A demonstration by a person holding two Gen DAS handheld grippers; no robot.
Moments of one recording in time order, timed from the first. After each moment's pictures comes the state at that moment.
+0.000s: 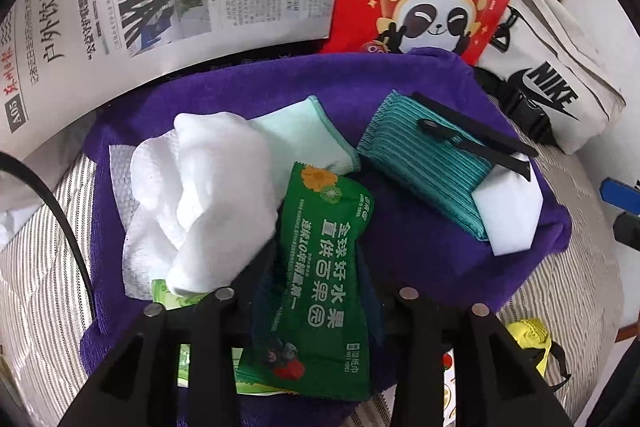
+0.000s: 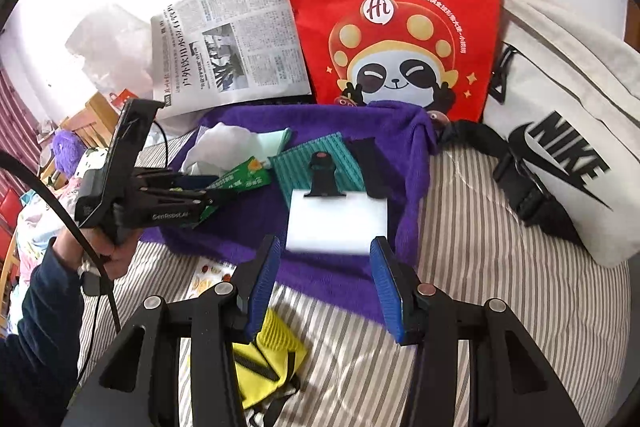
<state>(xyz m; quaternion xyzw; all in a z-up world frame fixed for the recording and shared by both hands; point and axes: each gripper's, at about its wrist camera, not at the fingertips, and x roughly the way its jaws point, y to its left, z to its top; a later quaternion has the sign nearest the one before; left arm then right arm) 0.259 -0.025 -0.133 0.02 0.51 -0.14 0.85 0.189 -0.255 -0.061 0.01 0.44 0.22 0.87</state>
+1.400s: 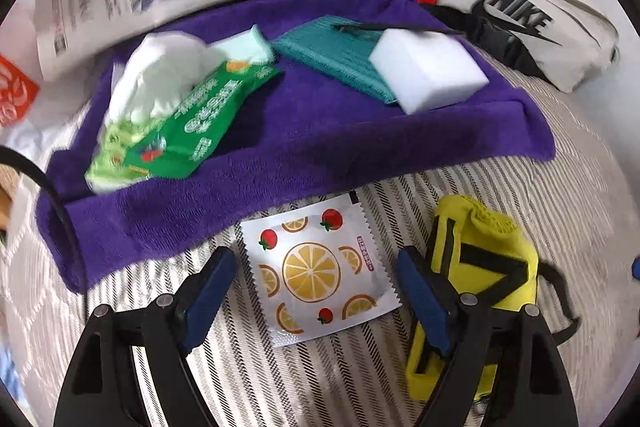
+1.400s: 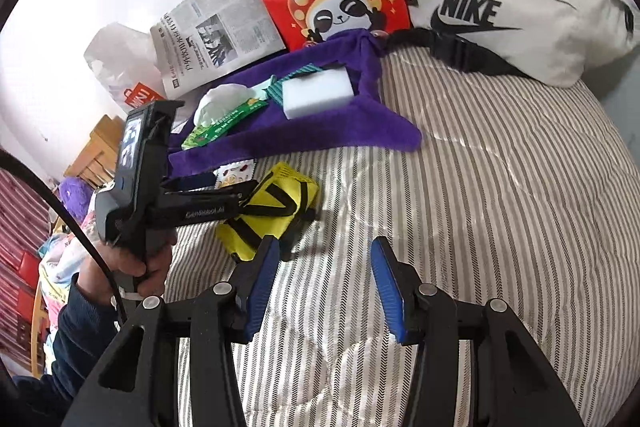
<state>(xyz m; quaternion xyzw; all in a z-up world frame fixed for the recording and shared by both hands) 0.140 -0.087 -0.155 0.06 0.50 -0.07 0.86 0.045 -0.311 -0.101 0.12 0.45 0.18 0.86</state>
